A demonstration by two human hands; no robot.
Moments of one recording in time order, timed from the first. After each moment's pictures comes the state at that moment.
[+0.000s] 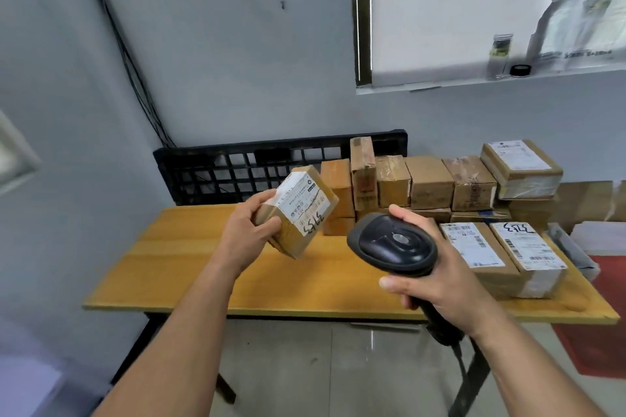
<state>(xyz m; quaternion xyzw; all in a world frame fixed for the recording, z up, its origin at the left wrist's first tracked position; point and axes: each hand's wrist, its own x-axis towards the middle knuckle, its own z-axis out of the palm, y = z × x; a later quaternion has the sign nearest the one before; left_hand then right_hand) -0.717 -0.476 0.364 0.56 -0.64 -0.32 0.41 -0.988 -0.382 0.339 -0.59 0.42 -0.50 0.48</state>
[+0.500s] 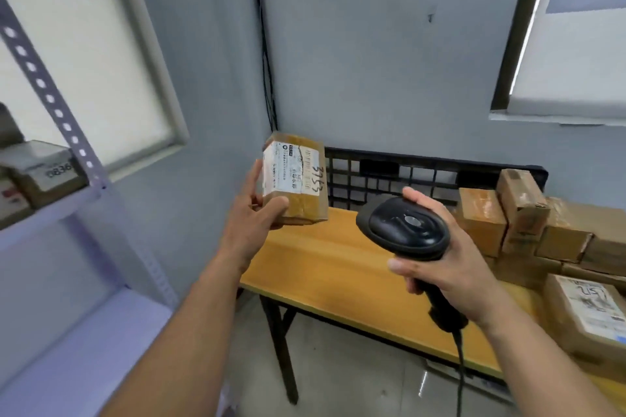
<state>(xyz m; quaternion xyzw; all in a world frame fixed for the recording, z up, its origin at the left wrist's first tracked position) -0.479 -0.458 0.405 0.58 -0.52 -0.28 0.56 -0.759 -0.451 0.385 -0.67 0.33 -0.46 0.48</state>
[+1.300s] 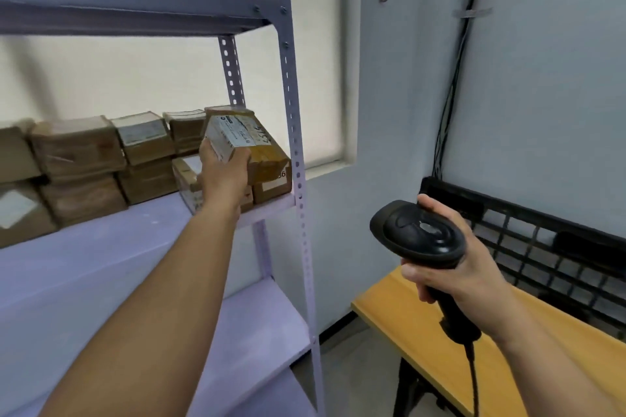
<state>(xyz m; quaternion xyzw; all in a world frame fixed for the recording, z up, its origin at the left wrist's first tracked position) -0.214 -0.396 0.501 0.67 -0.16 -0.01 0.73 -0.505 -0.510 0.422 -0.74 0.17 -0.36 0.54</state>
